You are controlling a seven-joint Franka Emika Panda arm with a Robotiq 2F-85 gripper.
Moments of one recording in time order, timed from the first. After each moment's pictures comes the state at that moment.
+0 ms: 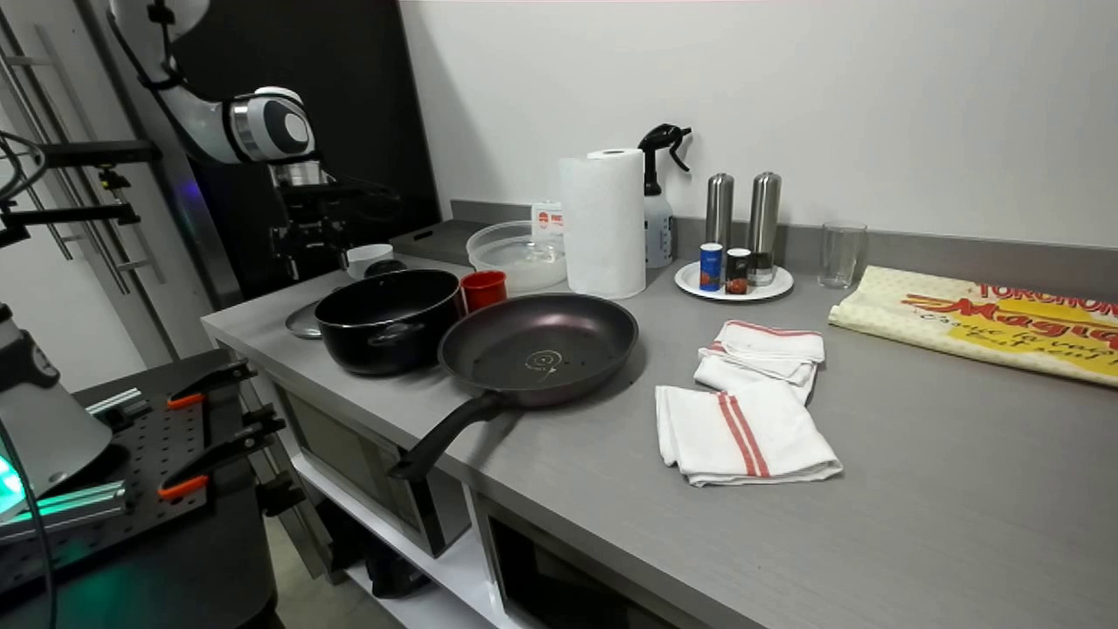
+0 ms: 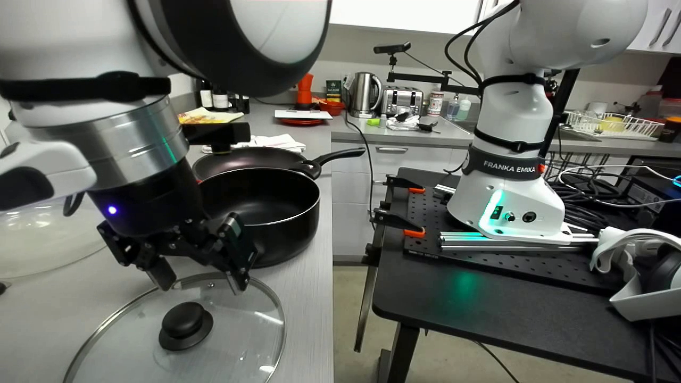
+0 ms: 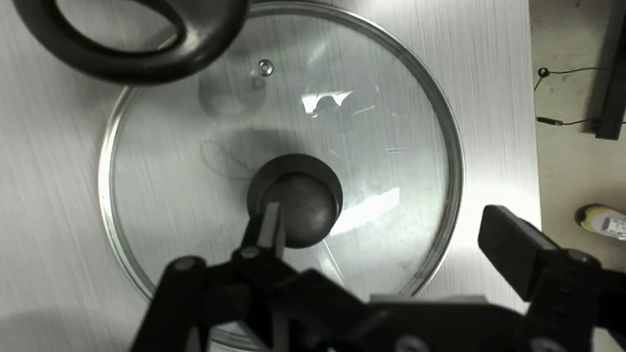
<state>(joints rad) 0.39 0.49 0.38 -2.11 -0.37 2.36 -0.66</state>
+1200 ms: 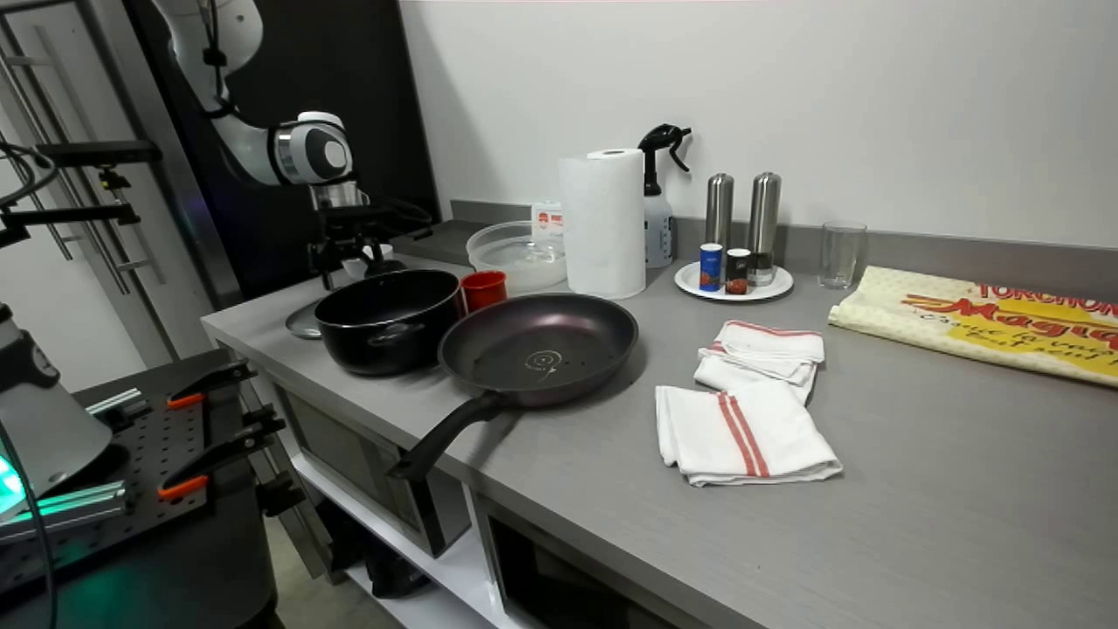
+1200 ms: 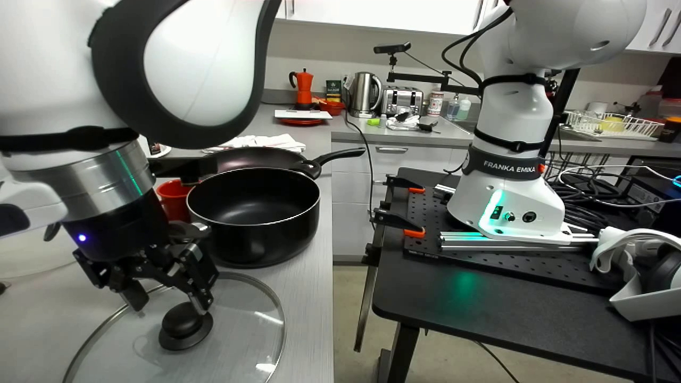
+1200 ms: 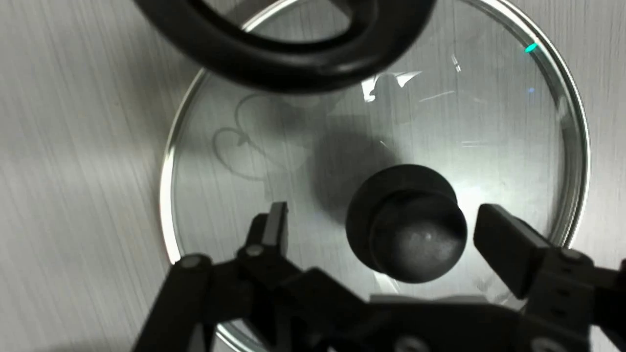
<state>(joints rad) 0.36 0.66 0.33 -1.97 -0.37 2.42 -0.75</state>
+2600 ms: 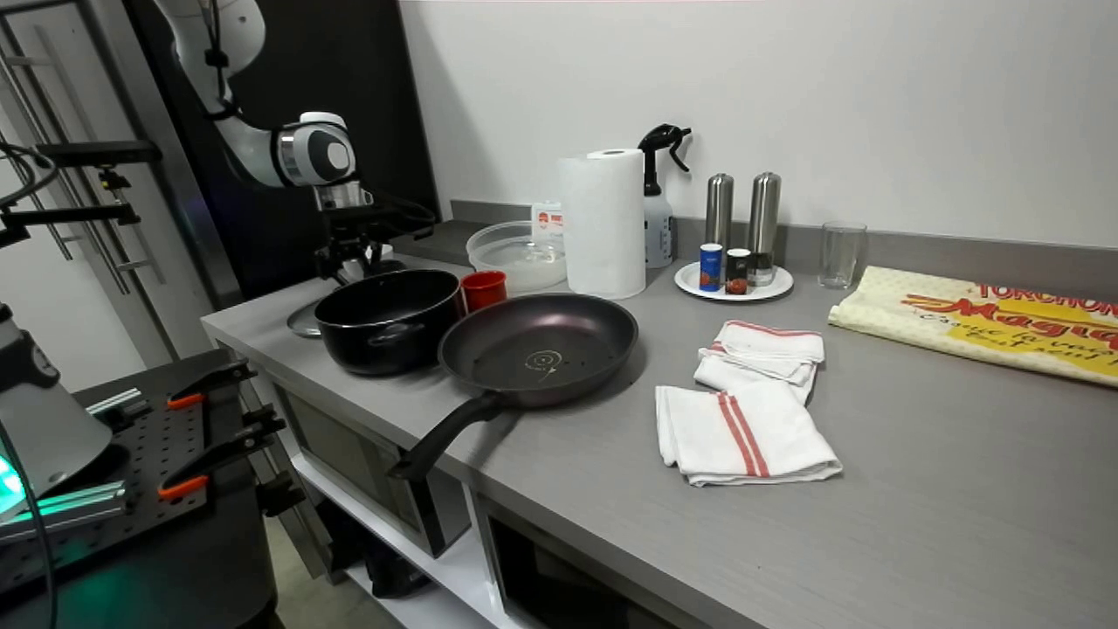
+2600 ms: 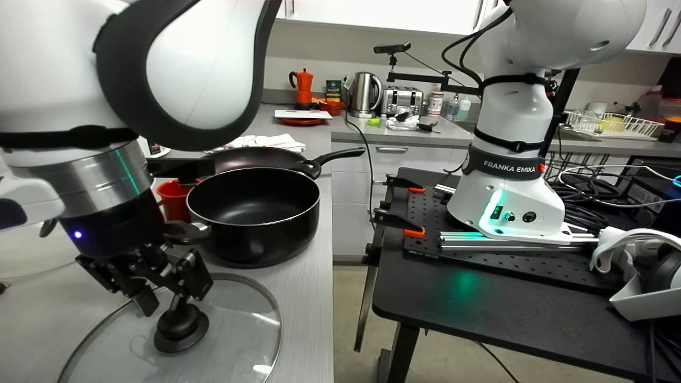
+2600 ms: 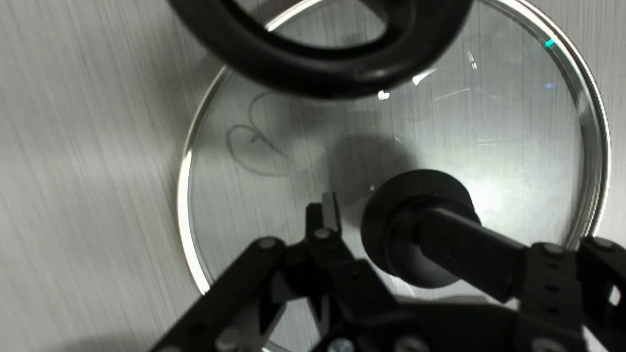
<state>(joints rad) 0.36 0.66 0.32 -1.97 -0.37 2.46 -0.75</state>
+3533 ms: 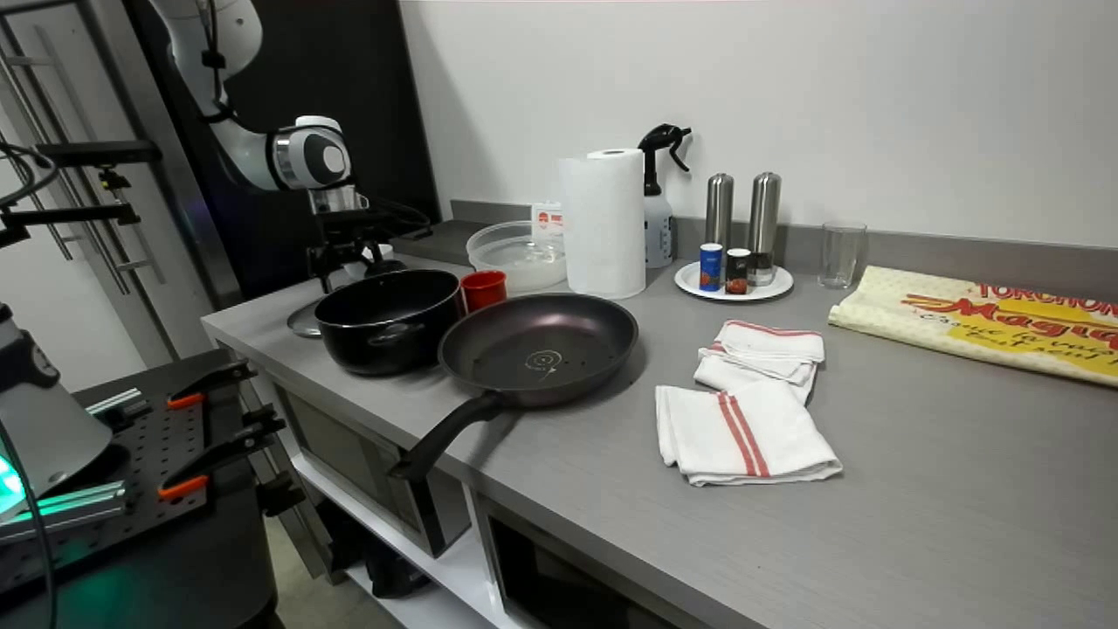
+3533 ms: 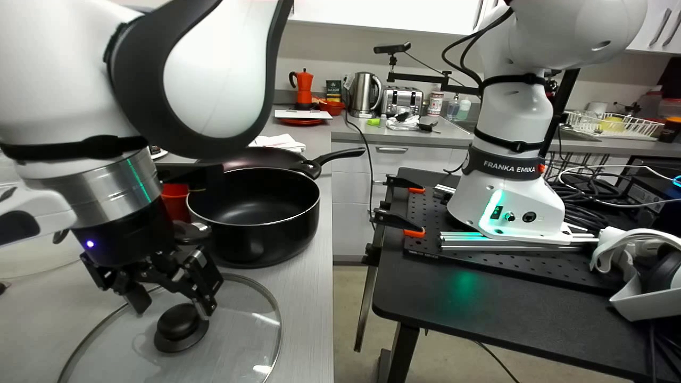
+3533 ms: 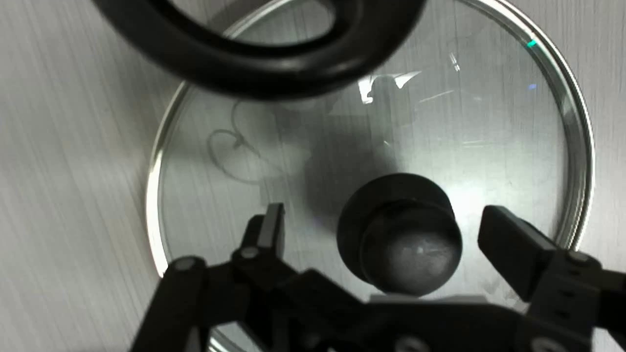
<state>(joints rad) 0.37 0.66 0.32 -1.99 -0.38 2.46 -0.72</state>
